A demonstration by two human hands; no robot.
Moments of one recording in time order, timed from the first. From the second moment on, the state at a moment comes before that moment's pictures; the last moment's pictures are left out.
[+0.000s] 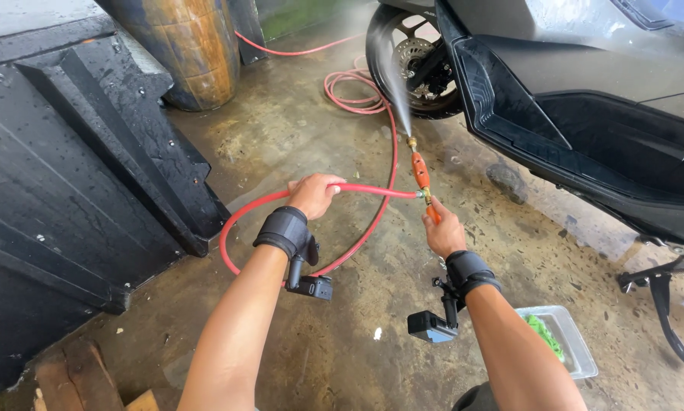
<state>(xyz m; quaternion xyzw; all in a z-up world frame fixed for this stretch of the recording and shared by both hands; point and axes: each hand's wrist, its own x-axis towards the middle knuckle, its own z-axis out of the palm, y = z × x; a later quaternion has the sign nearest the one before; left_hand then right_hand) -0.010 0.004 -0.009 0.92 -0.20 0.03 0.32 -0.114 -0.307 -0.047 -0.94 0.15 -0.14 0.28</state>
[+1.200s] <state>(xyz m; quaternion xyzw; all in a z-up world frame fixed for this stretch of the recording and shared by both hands) -0.011 -0.014 -0.005 0.92 -0.21 0.03 0.32 -0.127 -0.313 -0.043 -0.93 0.20 -0.14 0.28</state>
